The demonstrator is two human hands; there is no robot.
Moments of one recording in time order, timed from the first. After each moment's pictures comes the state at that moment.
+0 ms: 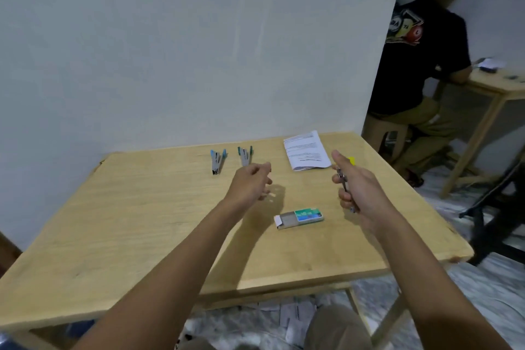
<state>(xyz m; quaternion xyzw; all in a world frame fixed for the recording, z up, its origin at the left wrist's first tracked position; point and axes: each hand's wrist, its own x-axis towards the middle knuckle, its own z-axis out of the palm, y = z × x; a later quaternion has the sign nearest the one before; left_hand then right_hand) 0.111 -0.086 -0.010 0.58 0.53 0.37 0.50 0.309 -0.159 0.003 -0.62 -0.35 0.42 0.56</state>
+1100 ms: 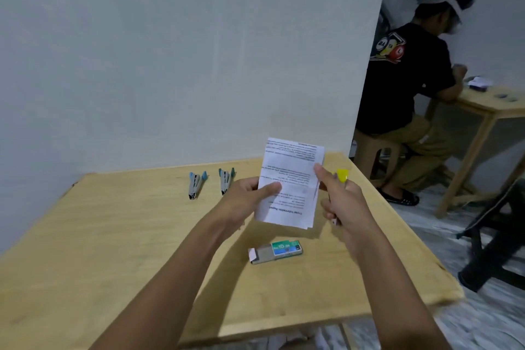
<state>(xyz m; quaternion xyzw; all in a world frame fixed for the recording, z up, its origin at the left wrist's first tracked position) 0.152 -0.070 0.009 0.61 0.40 0.34 0.59 0.340 -0.129 0.008 -0.60 -0.35 0.42 0.59</state>
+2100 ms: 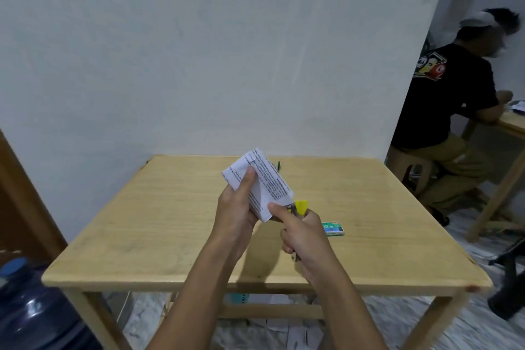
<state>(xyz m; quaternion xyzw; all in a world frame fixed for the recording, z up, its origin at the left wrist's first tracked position) 0.050 -0.181 0.028 0.36 0.34 0.60 0.62 0.166 -0.205 -0.002 -0.51 -0.40 0.52 0.56</state>
